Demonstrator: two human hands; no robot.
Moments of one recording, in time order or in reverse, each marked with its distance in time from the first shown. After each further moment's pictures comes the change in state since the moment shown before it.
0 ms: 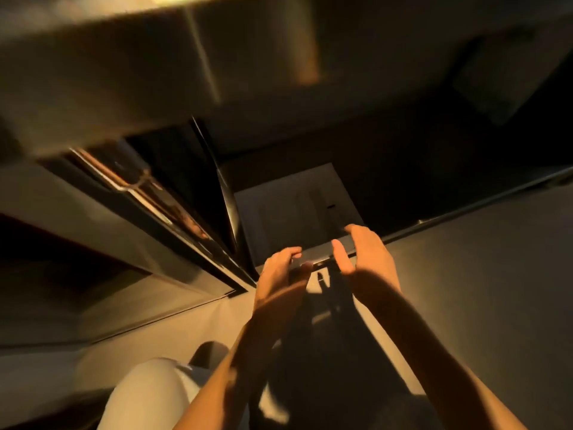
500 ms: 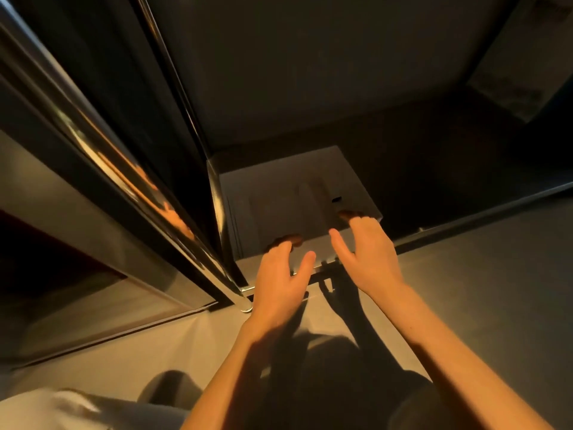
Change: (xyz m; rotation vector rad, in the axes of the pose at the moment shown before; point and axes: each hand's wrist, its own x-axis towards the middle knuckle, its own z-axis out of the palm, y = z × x) left_hand 0.043 -0.100 0.095 0.036 0.166 -0.047; right_hand 0.049 0.087 0.106 -0.114 0.182 -0.204
